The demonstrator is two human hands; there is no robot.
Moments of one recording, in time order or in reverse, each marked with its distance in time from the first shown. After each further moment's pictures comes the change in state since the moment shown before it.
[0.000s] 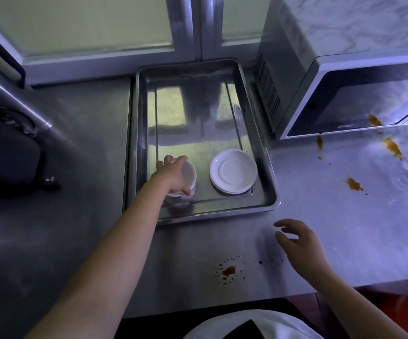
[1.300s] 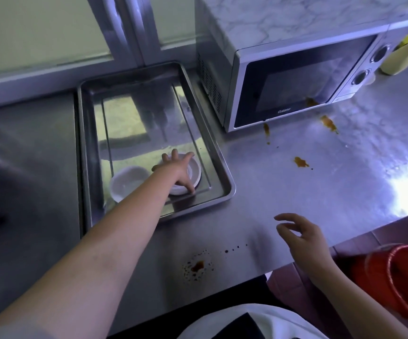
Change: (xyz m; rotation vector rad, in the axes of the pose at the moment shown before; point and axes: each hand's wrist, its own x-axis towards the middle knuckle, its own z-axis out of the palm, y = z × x) left_hand 0.024 0.127 0.027 0.350 -0.141 0.170; right_hand -0.047 0.018 -0.067 0.191 0.246 0.193
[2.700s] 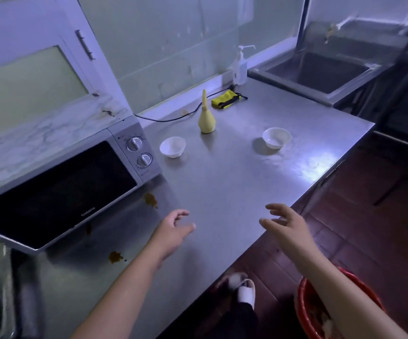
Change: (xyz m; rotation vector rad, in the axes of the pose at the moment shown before) left_hand -0.041 0.579 0.014 -0.834 0.177 0.297; right_hand 0.195 0.149 -0.488 0.373 0.246 -0.055
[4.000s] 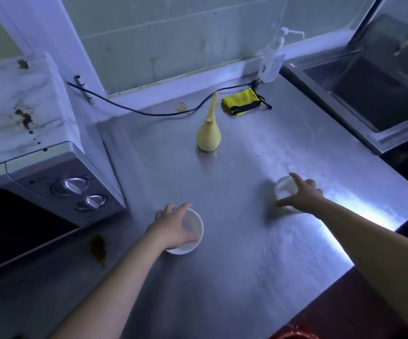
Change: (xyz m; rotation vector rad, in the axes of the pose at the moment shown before) left_hand 0.283 0.069 0.041 0.584 -0.245 -0.152; right_hand 0.459 -0.031 -0.022 -0.965 -0.192 0.196
